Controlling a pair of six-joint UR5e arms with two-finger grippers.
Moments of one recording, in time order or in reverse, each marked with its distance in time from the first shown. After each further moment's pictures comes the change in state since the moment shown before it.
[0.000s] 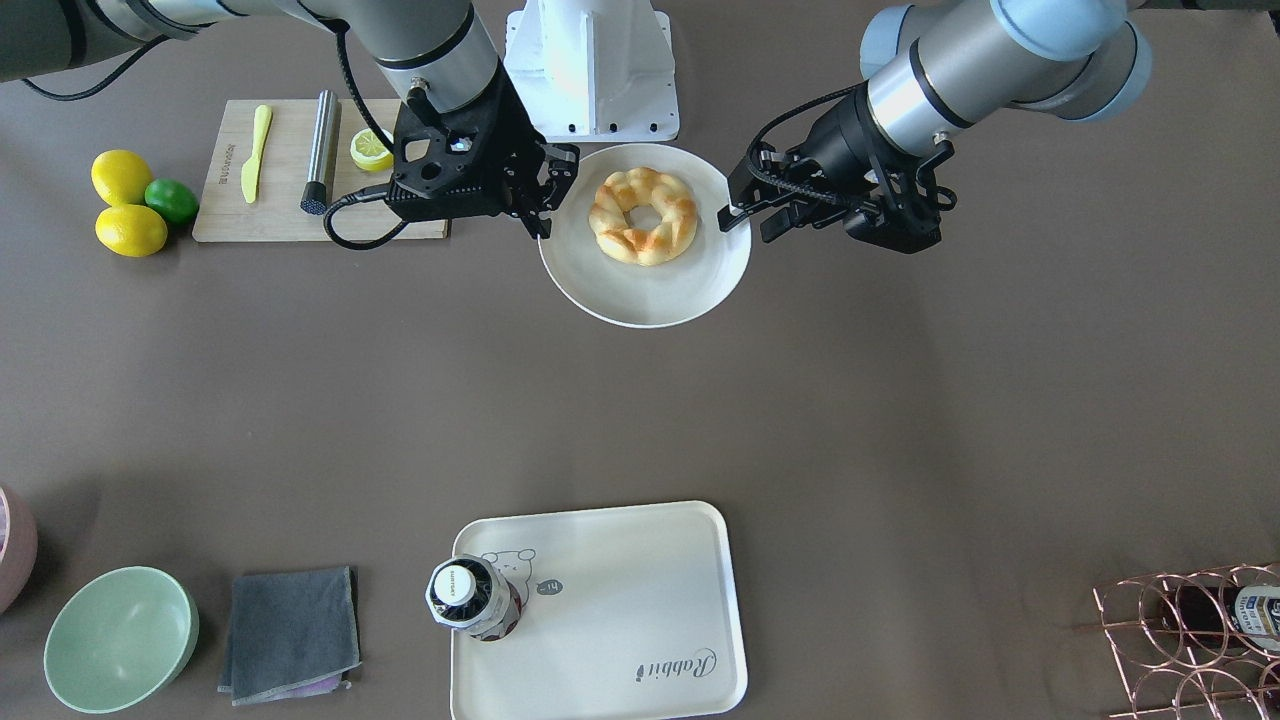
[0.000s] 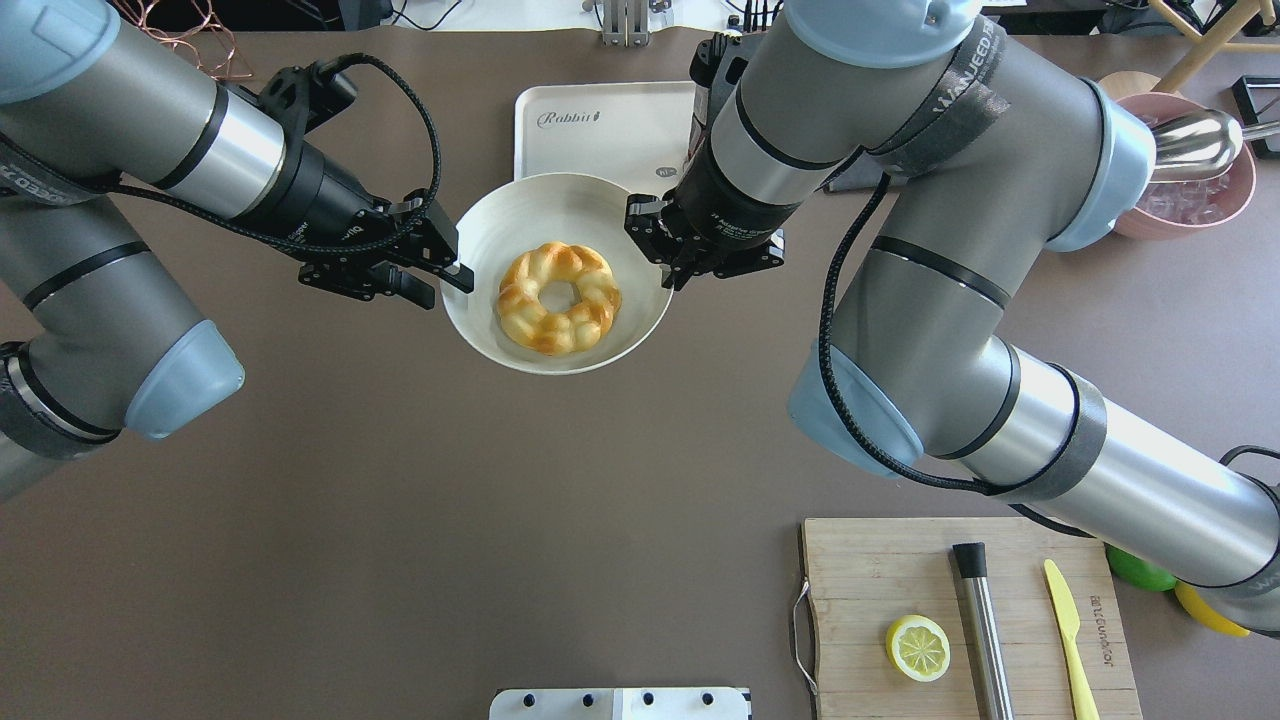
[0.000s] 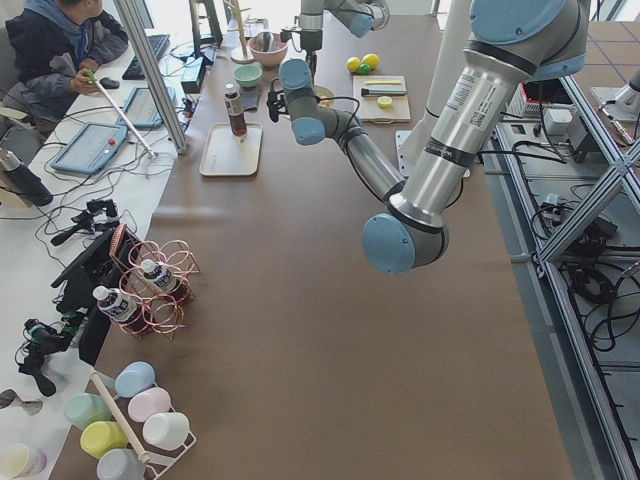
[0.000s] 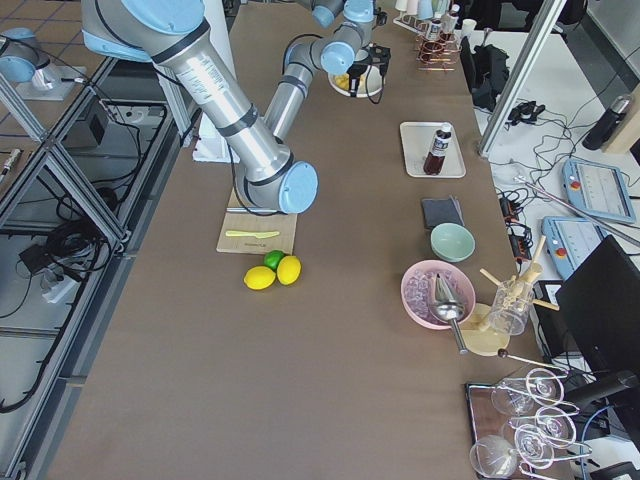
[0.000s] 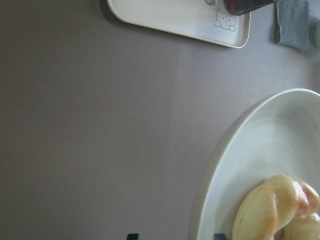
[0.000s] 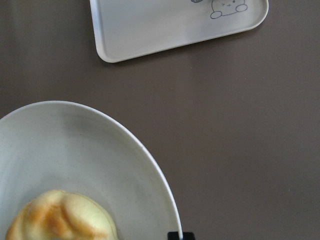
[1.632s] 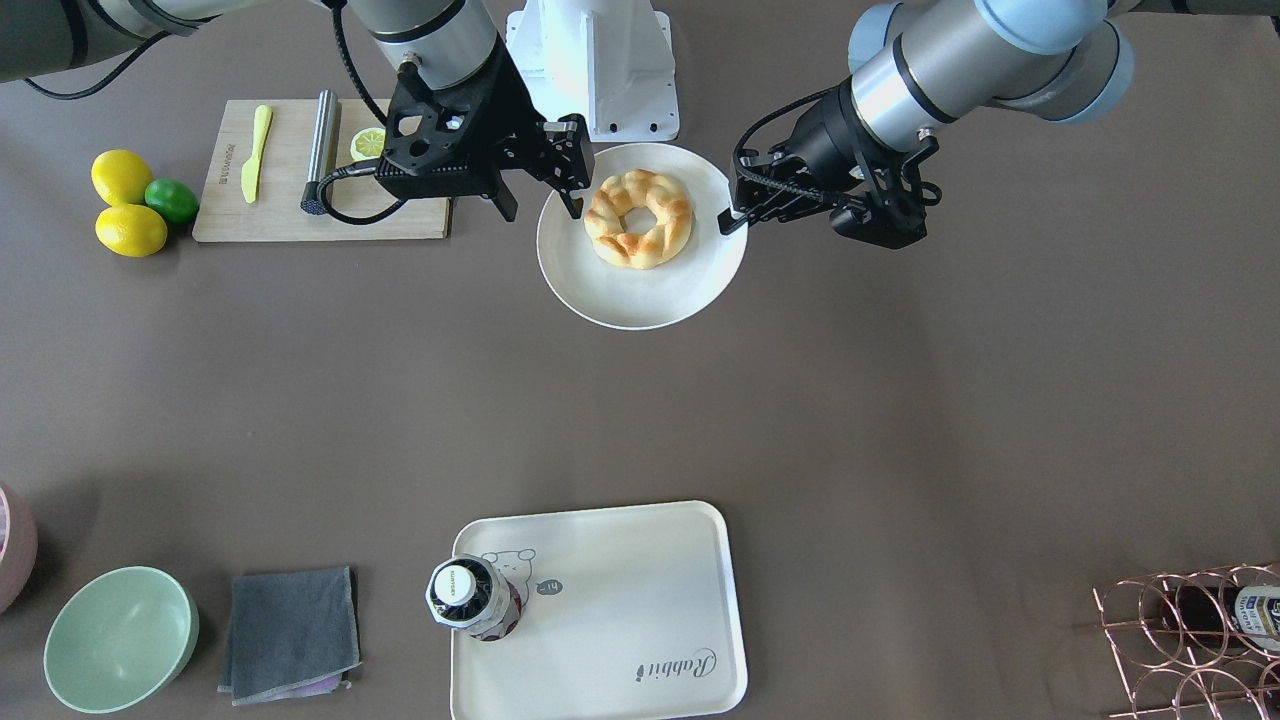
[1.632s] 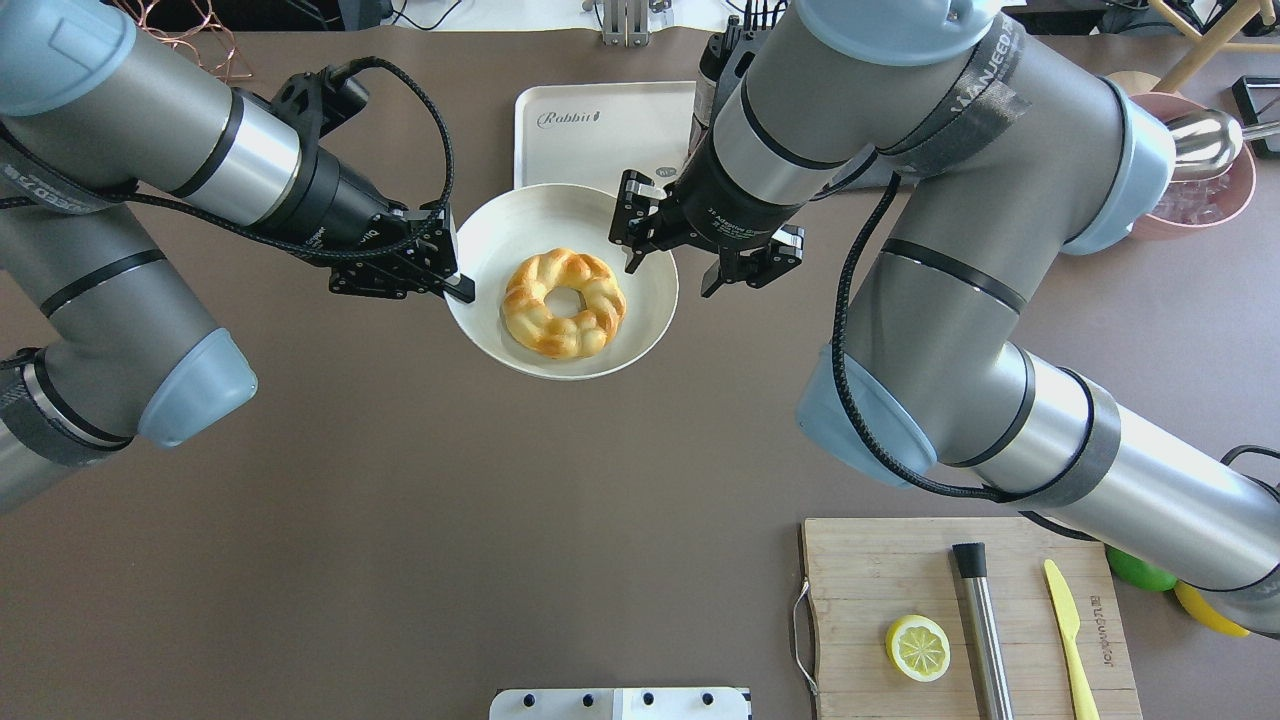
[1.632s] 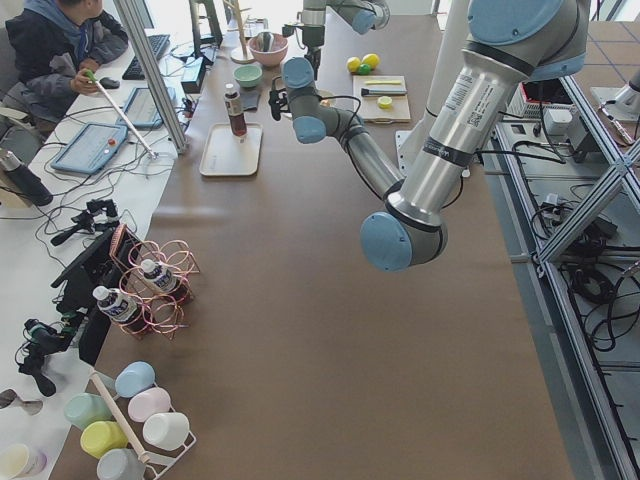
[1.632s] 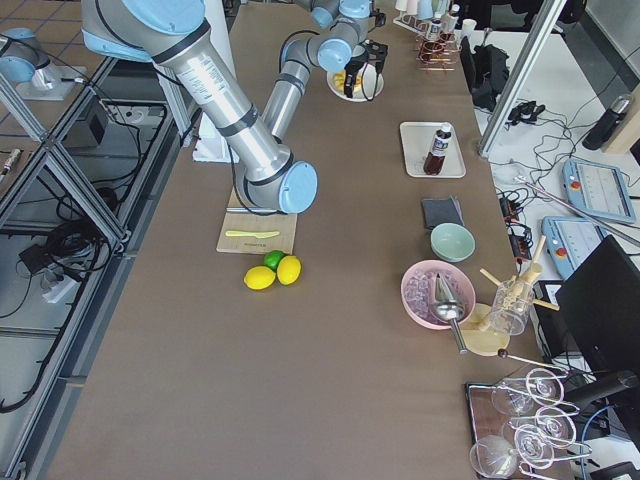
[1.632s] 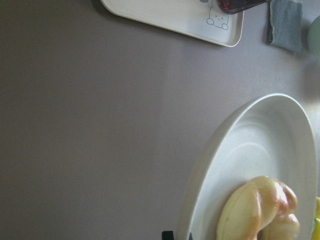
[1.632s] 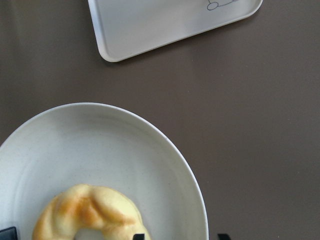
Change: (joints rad) left arm 0.019 -0.012 0.005 -0.023 0.027 -0.055; right arm 0.002 -0.001 0.031 0.001 0.000 0.101
